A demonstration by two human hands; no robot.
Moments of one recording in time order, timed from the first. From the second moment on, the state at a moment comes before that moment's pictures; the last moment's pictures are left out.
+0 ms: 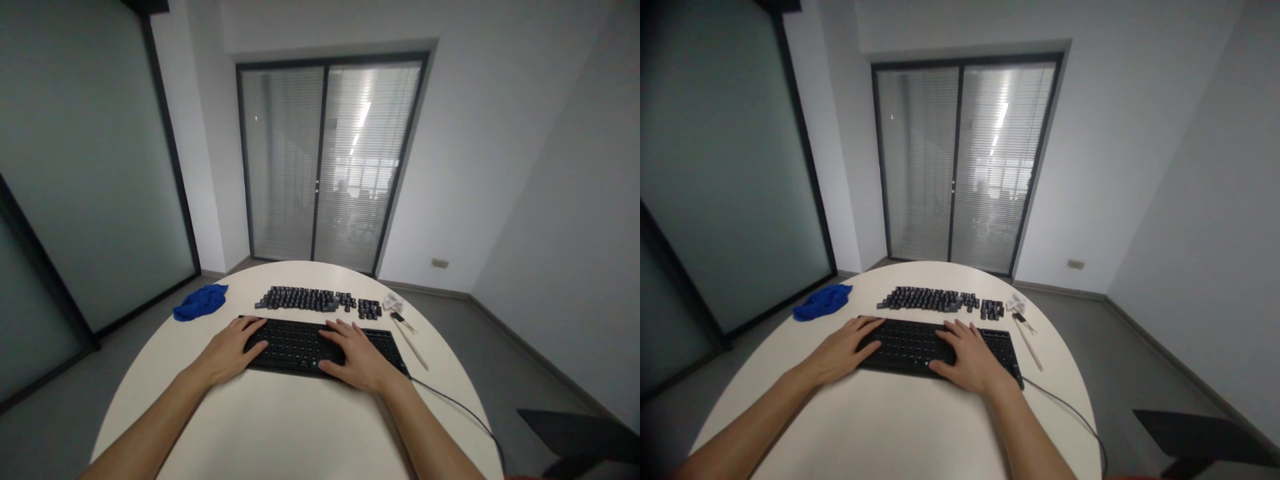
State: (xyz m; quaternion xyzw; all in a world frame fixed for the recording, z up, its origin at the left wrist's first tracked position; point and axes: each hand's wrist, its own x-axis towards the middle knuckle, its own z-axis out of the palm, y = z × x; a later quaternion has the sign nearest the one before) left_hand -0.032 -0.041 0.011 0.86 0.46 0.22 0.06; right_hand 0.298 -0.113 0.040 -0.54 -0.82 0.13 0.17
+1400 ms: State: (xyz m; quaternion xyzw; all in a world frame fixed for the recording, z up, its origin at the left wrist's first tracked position) left_hand 0.137 -0.084 -0.004 0.88 0.38 0.25 0.10; right_hand 0.415 -0.049 -0.012 -0.71 -0.58 0.11 0.38
